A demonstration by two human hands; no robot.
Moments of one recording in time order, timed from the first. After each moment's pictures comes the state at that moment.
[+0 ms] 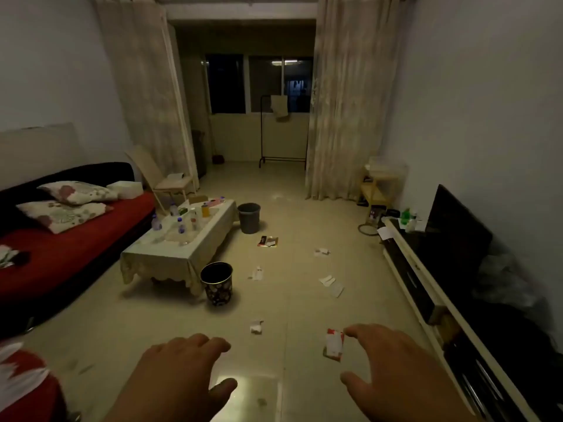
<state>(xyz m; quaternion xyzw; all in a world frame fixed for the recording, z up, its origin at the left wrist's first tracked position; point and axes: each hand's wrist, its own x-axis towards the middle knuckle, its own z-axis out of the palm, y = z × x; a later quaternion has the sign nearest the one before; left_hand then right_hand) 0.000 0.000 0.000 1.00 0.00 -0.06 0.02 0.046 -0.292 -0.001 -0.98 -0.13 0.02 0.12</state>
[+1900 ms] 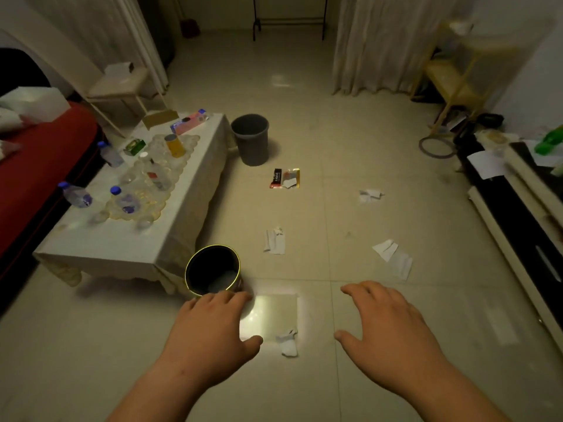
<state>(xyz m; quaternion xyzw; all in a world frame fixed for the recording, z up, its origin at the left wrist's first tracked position) 0.833 0.287 -0.287 0.99 -0.01 -0.14 0.04 0.861 0.009 -0.293 -0.98 -0.11 0.12 0.13</state>
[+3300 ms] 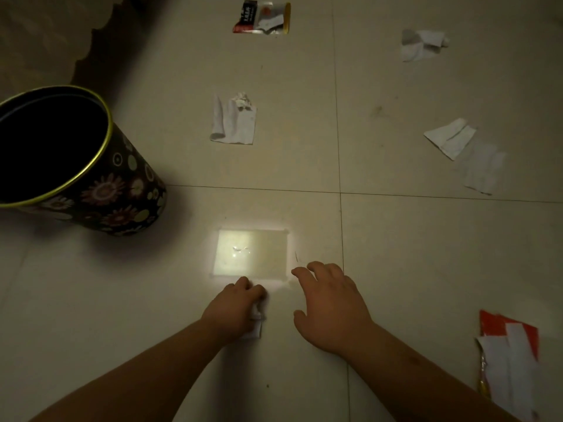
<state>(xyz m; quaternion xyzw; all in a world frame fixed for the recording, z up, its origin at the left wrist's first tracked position) 0.946 0.237 -1.124 0.94 -0.06 -0.31 0.15 0.974 0.006 -1.028 -0.95 -0.19 0.21 0.13</state>
